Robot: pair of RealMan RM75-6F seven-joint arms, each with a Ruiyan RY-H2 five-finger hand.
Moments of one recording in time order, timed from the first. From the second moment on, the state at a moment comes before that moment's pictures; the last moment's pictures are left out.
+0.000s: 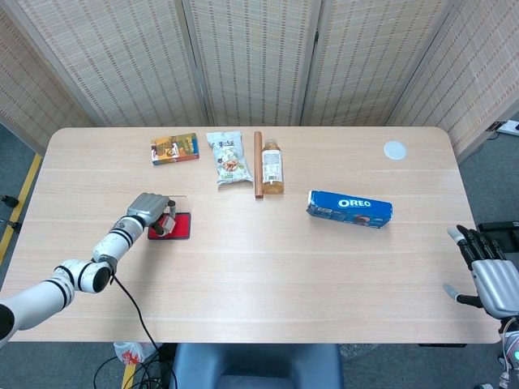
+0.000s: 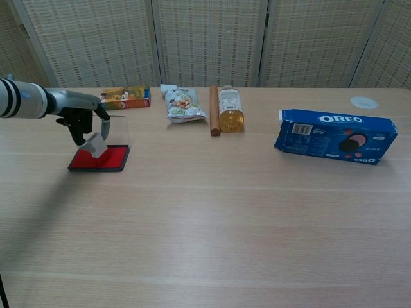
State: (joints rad) left arm -1.00 -1.50 -0.10 -0.98 0.96 0.38 0.07; right arm 0.11 -1.00 0.02 -1.58 -1.50 1.35 0.11
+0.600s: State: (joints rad) left arm -0.99 -1.54 -0.09 -0.94 1.01 0.39 0.04; right arm 0.11 -1.00 0.02 -1.58 -1.50 1.35 0.11
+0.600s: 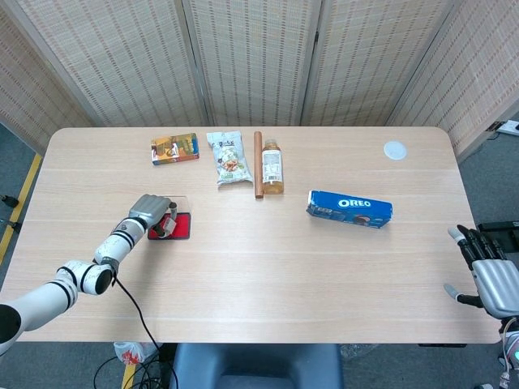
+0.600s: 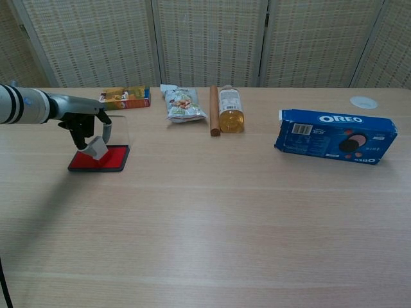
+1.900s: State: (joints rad) left arm -0.94 -1.32 -0.01 -1.47 0.73 0.74 0.36; right arm 0.09 -0.98 -0.02 -1.57 -1.60 1.43 0.16
